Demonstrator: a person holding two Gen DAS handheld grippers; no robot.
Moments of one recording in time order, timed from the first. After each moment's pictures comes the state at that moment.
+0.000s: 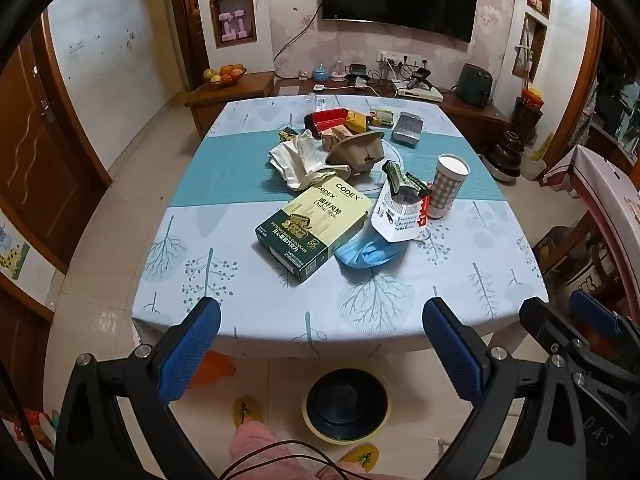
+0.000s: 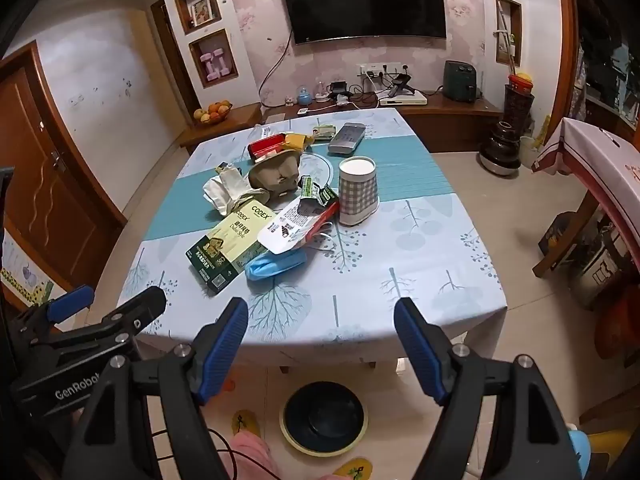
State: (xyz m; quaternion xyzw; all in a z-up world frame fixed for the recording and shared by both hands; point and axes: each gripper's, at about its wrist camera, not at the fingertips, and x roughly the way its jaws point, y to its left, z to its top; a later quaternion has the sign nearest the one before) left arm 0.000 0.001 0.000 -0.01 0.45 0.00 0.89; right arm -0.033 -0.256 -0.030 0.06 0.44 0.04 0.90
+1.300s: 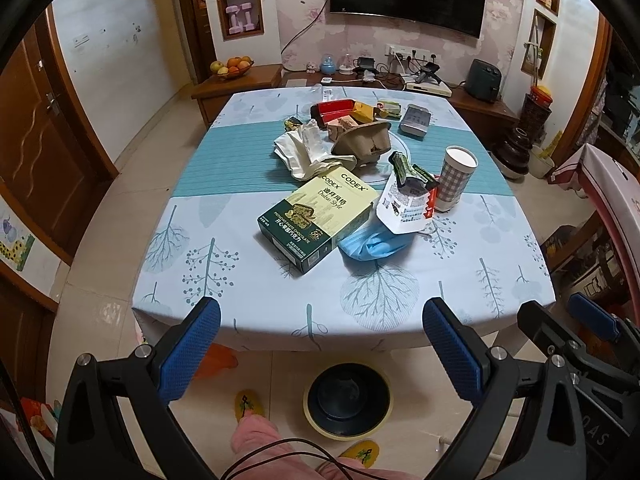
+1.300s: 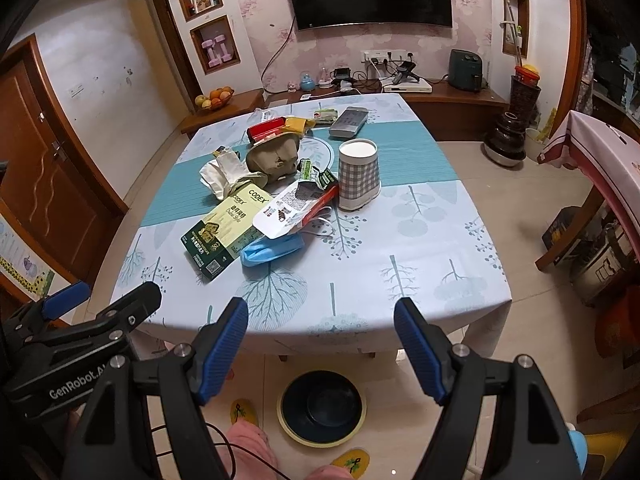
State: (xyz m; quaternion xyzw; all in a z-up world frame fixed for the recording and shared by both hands) left arm -0.001 -0.005 -0.011 0.00 0.46 0.02 0.89; right arm -0.027 -0.256 -0.047 0.05 0.45 0.04 0.89
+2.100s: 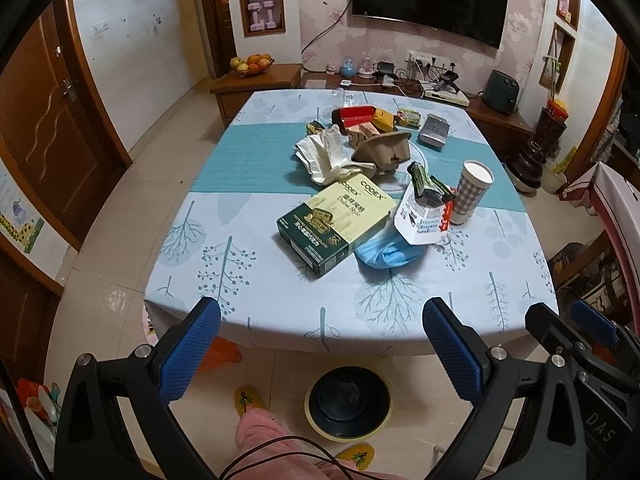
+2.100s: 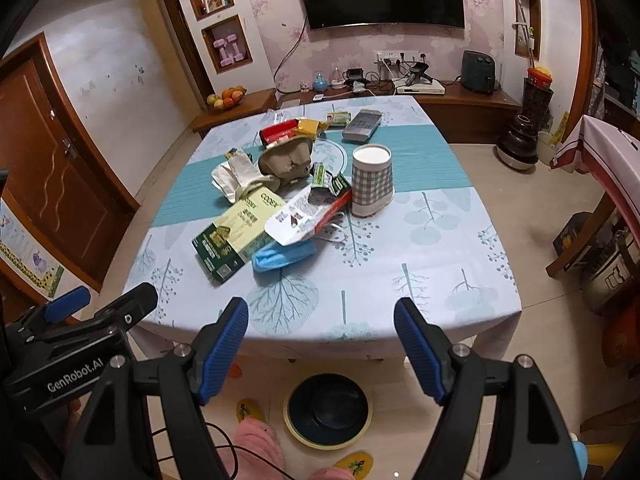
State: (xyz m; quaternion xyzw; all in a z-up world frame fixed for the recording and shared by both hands) left arm -0.001 0.006 0.001 -0.02 0.46 0.05 0.89; right arm -0.018 -0.258 -0.039 0.06 0.45 0.07 0.89
